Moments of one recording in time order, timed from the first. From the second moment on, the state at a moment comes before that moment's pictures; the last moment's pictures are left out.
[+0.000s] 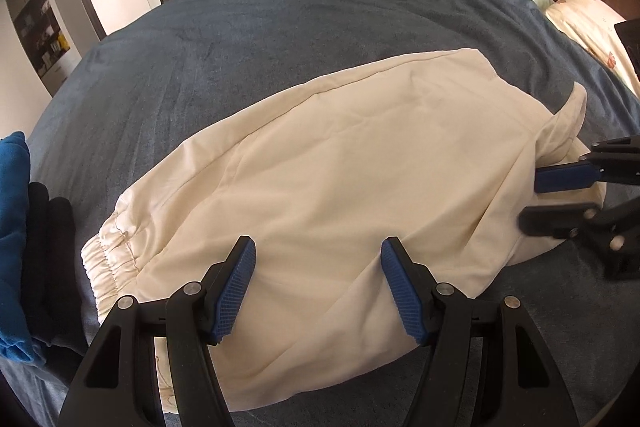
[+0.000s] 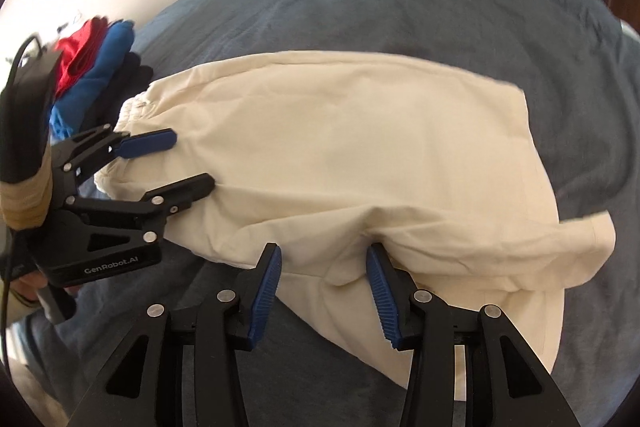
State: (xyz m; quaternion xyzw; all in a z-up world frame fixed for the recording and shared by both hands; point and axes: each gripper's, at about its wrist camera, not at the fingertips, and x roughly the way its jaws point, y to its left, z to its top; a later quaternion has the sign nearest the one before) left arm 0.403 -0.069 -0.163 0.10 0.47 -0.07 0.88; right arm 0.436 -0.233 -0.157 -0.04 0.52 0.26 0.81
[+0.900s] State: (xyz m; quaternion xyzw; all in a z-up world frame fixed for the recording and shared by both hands) left arm 0.380 -0.060 -0.141 0.08 0.48 -0.09 0.87; right arm 0.404 -0.231 -0.143 -0.06 0.55 0.30 0.78
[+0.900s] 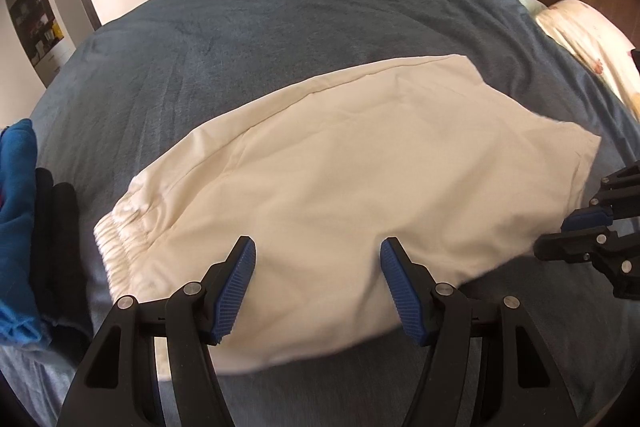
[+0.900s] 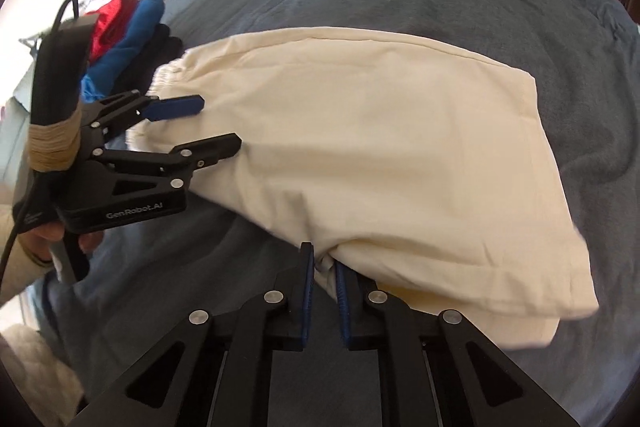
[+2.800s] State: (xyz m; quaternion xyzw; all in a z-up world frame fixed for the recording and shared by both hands) left arm 0.350 0.041 -0.119 0.04 0.48 0.01 0.88; right arm 0.371 -0.234 -0.112 -0.07 0.52 -0.05 0.85
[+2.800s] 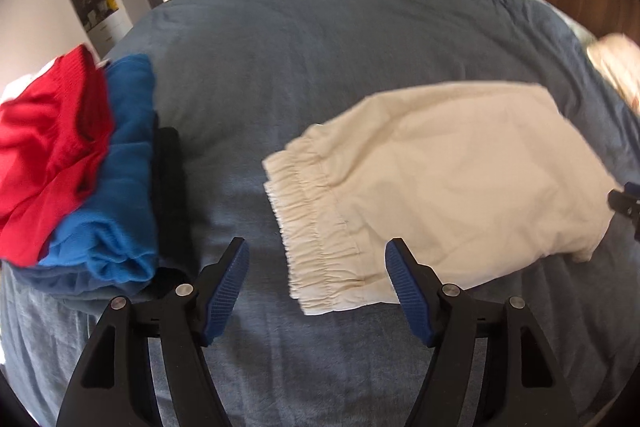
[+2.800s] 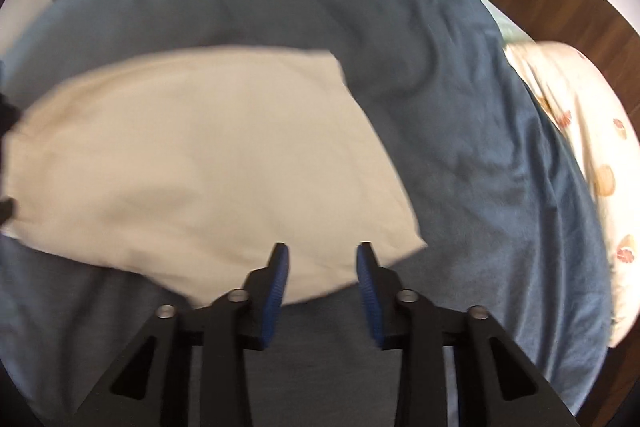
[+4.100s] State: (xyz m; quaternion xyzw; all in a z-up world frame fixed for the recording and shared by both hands) left arm 0.393 0.063 -0.203 -0.15 0.50 0.05 0.85; right arm 0.409 -0.130 -0.139 0.02 0.54 0.08 0.83
